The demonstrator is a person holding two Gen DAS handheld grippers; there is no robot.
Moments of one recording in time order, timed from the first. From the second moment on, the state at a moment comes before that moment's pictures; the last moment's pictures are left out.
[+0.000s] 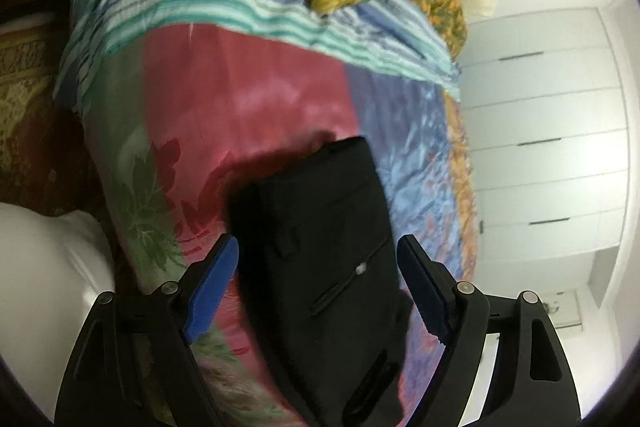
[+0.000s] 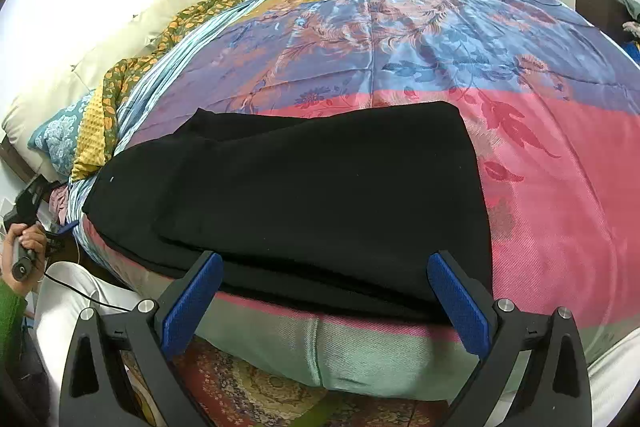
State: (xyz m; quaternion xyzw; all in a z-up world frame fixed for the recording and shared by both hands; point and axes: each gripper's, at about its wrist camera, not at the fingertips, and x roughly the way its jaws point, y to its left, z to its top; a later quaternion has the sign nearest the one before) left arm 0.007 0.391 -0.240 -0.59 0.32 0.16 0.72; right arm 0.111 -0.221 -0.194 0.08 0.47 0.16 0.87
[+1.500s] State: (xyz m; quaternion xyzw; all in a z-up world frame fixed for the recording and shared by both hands) left arm 0.115 -0.025 -0.171 0.06 0.45 -0.11 0.88; right arm 0.105 -0.264 -0.184 0.17 0.42 0.14 0.88
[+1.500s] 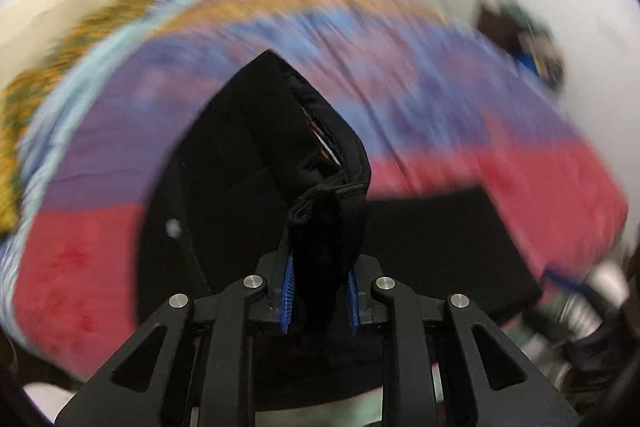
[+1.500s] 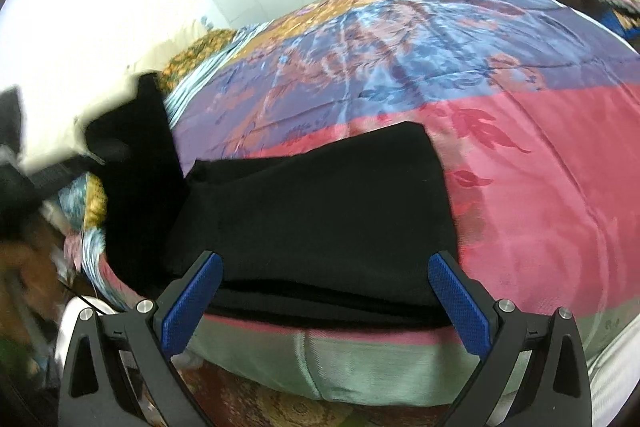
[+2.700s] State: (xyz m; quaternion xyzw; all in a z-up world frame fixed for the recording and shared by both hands) left arm 0.112 0.069 -0.218 -0.04 0.49 -0.08 0.87; right arm 0.260 -0.166 -0.234 0.13 0.60 0.34 0.71
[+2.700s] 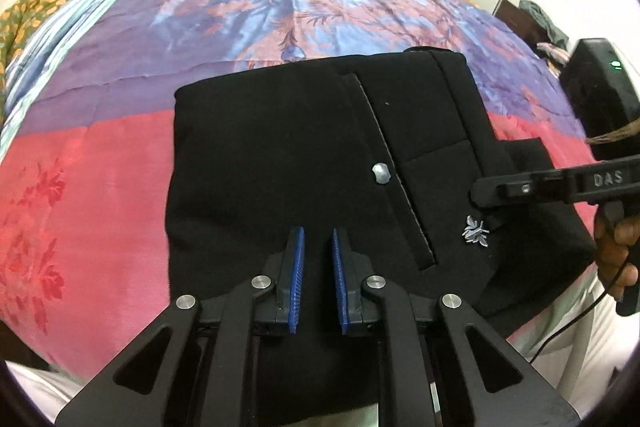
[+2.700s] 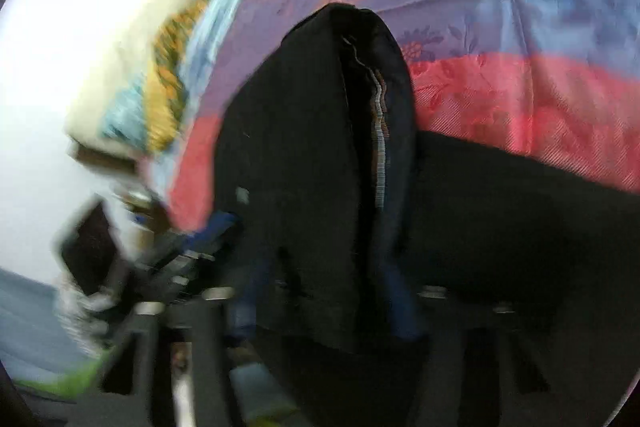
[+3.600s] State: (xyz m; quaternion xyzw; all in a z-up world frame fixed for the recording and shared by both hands) left arm 0.093 0.061 -0.172 -0.04 0.49 -0.08 0.87; right arm 0.179 -0.359 -0.220 0.29 0.54 0.19 0.77
